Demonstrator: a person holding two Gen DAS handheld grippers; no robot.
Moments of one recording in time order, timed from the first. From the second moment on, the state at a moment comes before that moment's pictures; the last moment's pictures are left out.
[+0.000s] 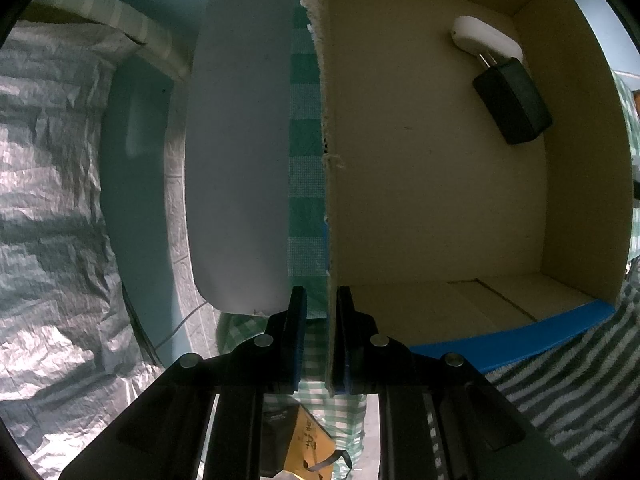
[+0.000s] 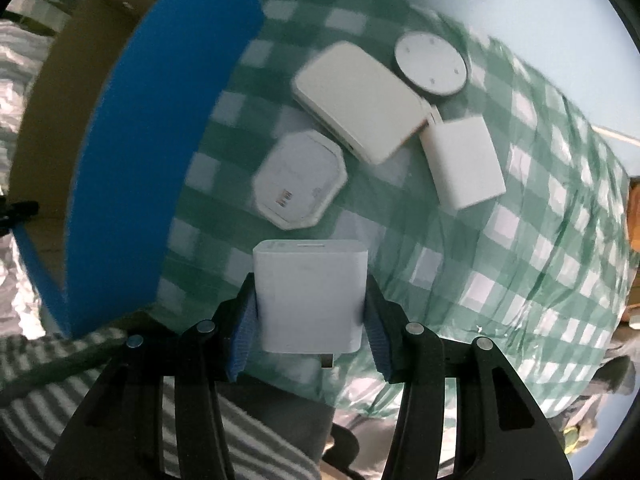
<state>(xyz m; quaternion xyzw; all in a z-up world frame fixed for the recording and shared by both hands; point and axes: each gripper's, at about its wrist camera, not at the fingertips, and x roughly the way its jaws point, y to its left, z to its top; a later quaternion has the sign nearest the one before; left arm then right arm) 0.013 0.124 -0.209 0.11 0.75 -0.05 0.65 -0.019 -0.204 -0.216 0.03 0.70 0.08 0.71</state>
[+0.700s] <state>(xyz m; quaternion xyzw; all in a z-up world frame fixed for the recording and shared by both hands) 0.016 0.122 -0.207 0.11 0.75 -0.05 0.65 0.035 -0.133 -0.120 -0.01 0.63 0.17 0.75</state>
